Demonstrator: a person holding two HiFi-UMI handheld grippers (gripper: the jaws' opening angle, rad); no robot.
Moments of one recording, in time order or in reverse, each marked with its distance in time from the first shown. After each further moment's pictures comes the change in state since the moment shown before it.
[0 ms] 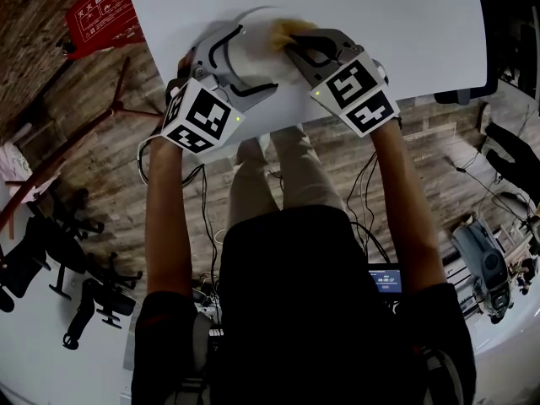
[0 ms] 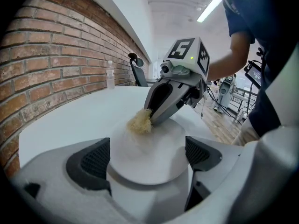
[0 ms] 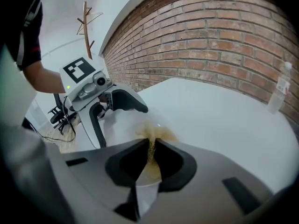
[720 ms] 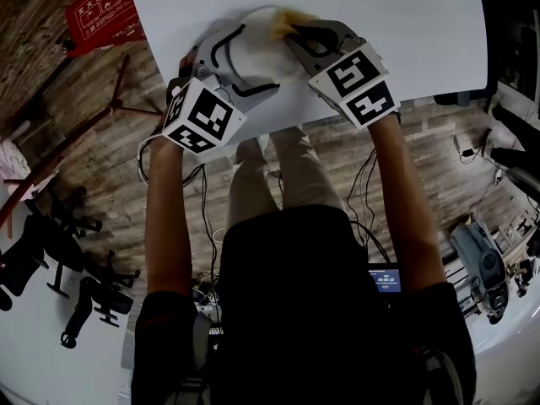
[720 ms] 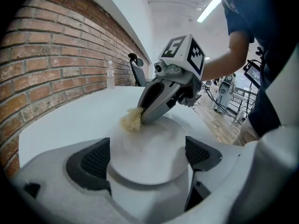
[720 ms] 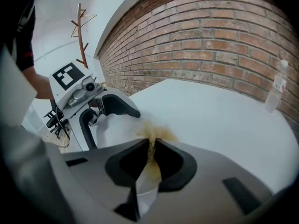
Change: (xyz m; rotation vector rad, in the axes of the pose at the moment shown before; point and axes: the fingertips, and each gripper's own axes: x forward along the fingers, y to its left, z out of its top) left arm 0.000 0.000 0.000 0.003 0.000 0.000; right arm 0.005 -0.014 0.011 0.042 -0.016 -0.036
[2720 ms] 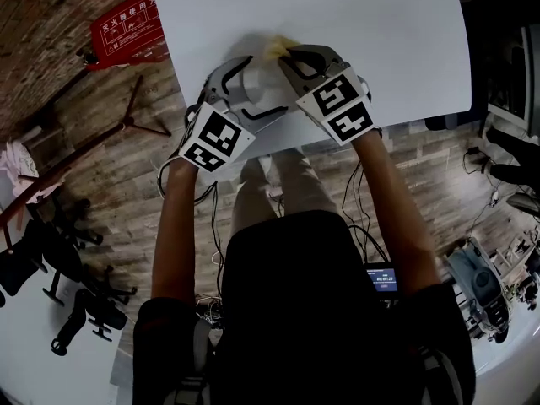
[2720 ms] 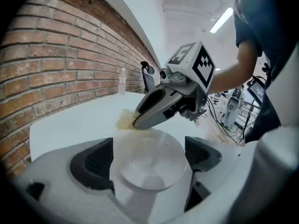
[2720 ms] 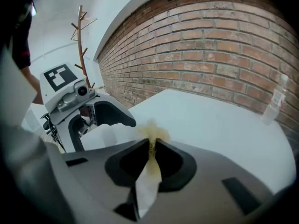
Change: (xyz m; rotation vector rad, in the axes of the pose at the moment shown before) left arm -0.026 0.007 0.031 -0.143 -0.070 0.064; right arm -0.006 0.005 0.047 -0.015 -0.052 -0.031
